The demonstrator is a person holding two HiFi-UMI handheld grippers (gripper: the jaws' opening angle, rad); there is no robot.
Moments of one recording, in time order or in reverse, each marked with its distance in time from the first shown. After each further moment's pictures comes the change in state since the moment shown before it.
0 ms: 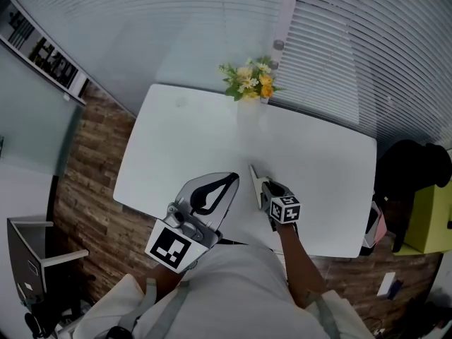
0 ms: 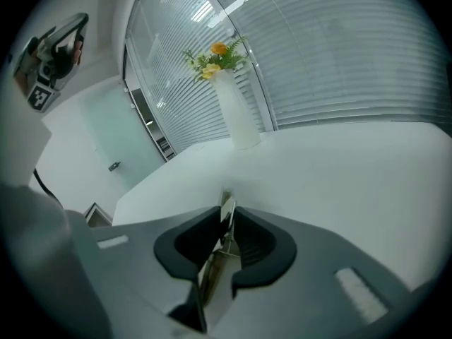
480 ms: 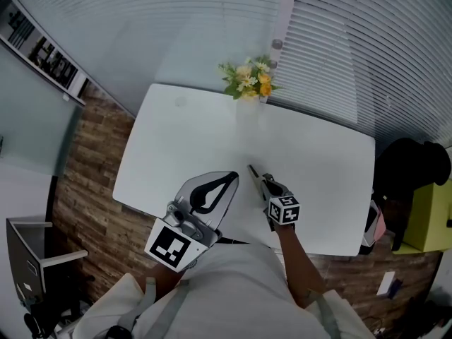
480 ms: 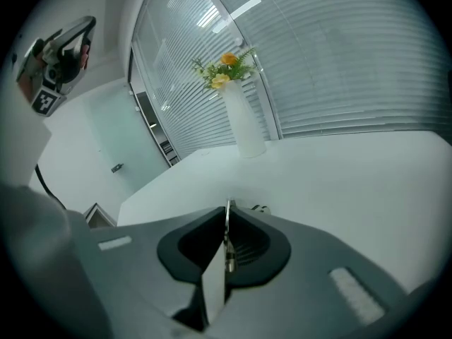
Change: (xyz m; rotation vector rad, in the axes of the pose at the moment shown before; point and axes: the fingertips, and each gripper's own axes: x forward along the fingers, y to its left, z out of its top) left arm -0.003 -0.004 0.003 0.004 -0.006 -0.005; right arm -0.010 0.016 0.015 -0.024 -0.036 0.013
